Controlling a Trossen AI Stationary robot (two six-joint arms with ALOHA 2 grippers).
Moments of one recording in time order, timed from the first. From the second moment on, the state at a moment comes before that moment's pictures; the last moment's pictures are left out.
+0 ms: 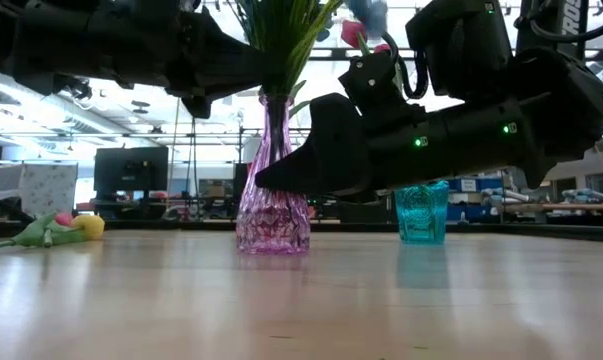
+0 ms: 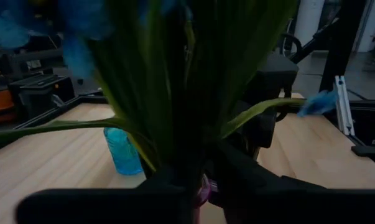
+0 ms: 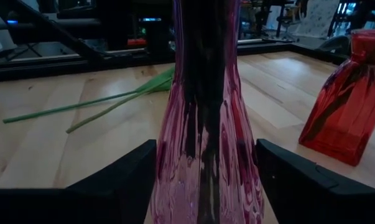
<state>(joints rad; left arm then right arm) -0.40 1.64 0.49 1.07 -0.55 -0.06 0.33 2.17 0.82 1.13 0.63 0.18</state>
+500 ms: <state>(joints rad) -0.44 1.58 0.49 1.00 -0.60 0.03 0.31 2.17 0.82 1.11 0.62 0.22</state>
